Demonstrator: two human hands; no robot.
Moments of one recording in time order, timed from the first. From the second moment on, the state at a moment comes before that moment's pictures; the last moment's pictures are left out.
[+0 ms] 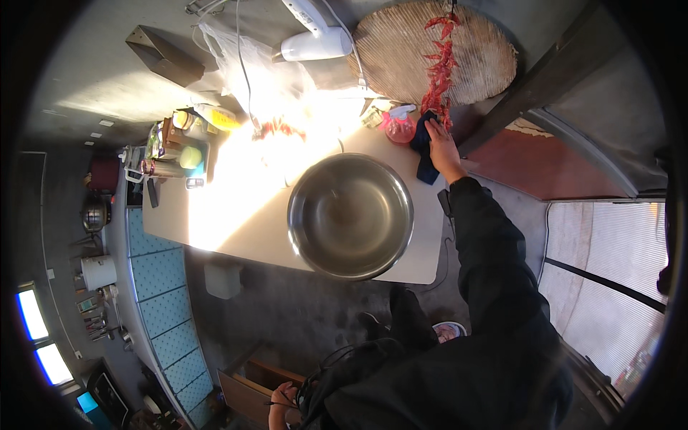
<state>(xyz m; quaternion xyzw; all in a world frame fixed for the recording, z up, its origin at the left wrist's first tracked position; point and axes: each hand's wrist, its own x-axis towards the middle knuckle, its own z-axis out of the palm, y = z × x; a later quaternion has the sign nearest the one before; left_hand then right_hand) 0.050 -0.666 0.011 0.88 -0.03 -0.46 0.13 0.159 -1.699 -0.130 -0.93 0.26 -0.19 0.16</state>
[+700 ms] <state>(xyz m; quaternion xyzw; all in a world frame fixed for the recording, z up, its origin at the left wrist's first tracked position) 0.168 -0.681 -0.024 0.87 -0.05 -0.46 0.16 -0.027 -1.373 -0.093 -0.95 0.28 0.00 0.16</state>
